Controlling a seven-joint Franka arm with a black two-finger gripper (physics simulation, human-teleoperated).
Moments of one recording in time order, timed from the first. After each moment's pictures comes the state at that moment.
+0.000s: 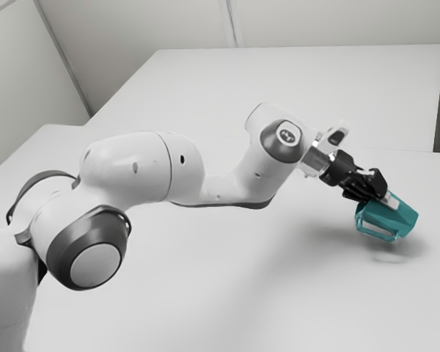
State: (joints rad) arm -0.55 0.65 0.02 -1.42 -1.13 2.21 0.50
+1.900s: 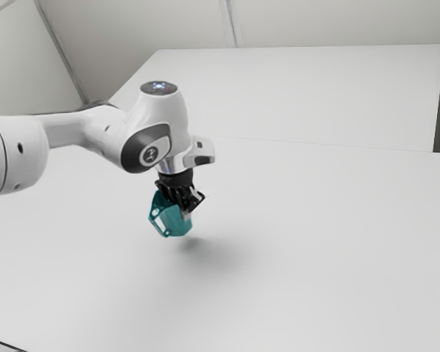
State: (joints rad) arm -0.09 -0.01 -0.14 -2.17 0.13 2.08 -0.06
